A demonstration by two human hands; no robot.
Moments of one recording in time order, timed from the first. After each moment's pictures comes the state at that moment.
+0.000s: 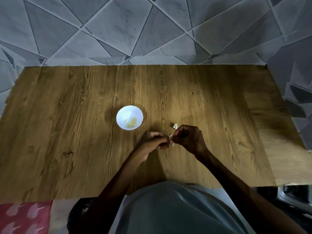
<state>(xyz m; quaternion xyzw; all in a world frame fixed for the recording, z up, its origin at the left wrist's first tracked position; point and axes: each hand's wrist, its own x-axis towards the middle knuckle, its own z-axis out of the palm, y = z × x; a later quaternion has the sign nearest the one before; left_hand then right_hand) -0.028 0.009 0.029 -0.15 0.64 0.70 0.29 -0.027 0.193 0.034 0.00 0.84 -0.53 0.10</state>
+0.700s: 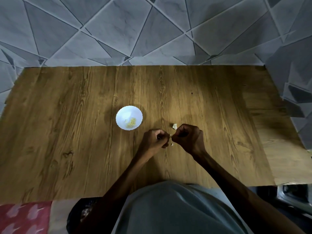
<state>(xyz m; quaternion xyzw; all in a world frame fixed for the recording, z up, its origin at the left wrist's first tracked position) -0.025 0.019 0.024 -0.03 0.78 0.59 0.18 -0.023 0.187 0.040 0.00 0.88 -0.48 0.01</state>
